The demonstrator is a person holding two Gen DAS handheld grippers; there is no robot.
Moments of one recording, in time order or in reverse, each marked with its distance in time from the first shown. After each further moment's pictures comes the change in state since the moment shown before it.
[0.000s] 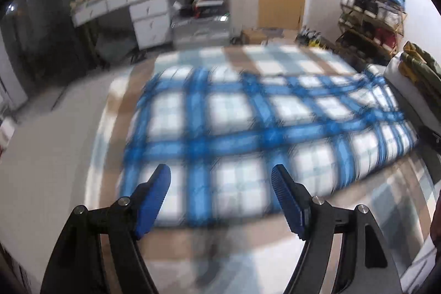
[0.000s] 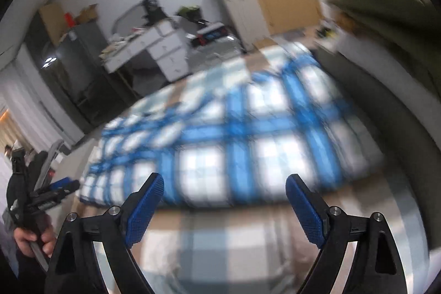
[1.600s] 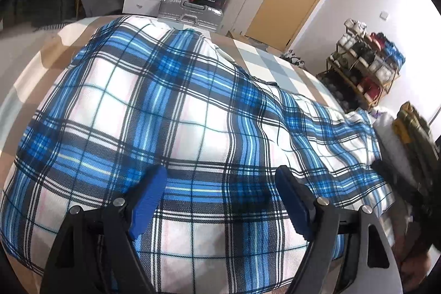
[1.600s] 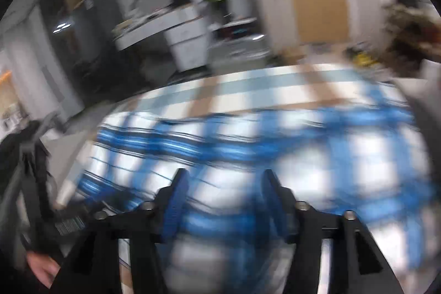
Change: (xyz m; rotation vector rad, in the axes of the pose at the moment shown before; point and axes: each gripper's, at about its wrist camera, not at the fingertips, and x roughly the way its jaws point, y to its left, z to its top) left arm 0.082 0.019 -0.005 -0.289 0.022 -0.268; right arm 0.077 0.032 -0.012 -0.062 0.059 -0.099
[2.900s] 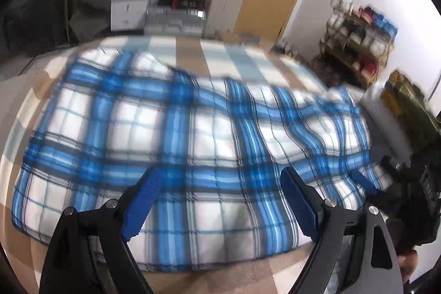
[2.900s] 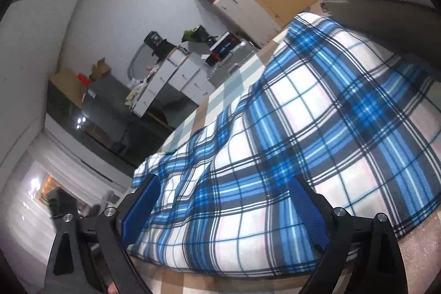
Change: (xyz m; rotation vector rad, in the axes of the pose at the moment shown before) left arm -0.018 -0.069 -0.018 0.145 0.050 0.097; right arm -0.018 -0.095 -0.038 0.450 -0.089 0.351
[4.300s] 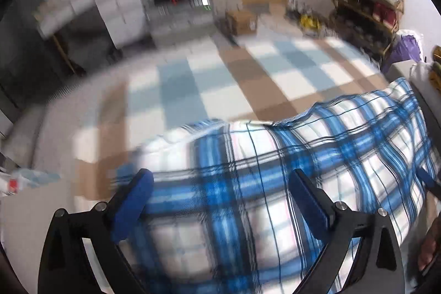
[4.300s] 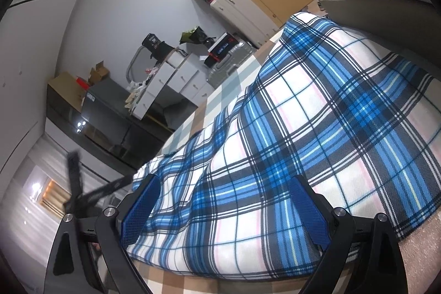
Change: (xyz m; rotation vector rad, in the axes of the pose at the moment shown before) left arm 0.052 0.095 0.108 0.218 0.192 0.127; right arm 0.007 -0.002 0.003 0.004 0.003 0.002
